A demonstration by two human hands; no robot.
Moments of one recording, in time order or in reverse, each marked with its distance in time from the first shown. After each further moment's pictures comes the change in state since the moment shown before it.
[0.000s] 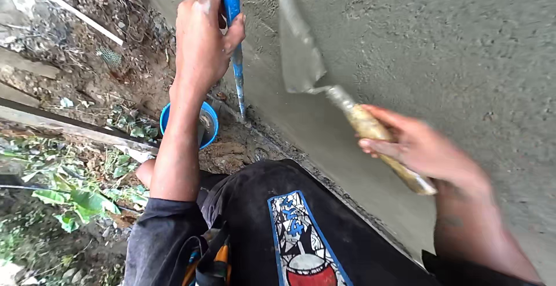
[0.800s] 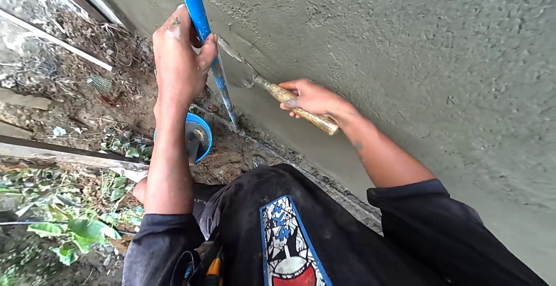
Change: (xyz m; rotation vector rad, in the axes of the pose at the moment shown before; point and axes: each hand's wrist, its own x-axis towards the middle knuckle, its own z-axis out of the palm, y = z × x) left_hand 0.000 -0.009 0.005 0.016 0.042 0.061; right_hand 0.142 -0.038 0.042 0.118 -0.198 0.006
